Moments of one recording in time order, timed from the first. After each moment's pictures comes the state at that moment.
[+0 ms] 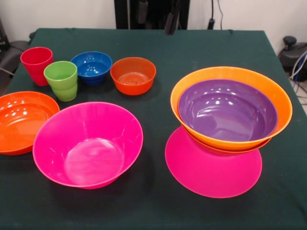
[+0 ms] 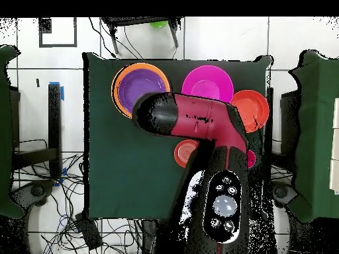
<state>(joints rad) -0.12 -0.74 -0.15 1.45 -0.05 0.71 2.13</state>
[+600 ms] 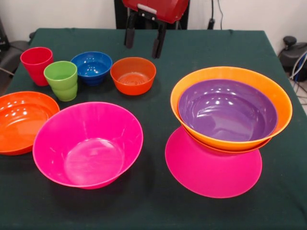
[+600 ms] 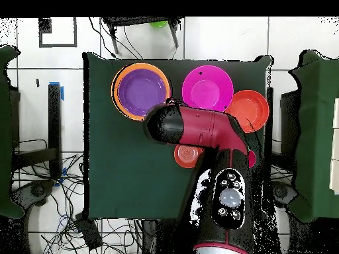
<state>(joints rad) -0.15 -0.70 -0.12 1.52 -0.11 0.52 2.13</state>
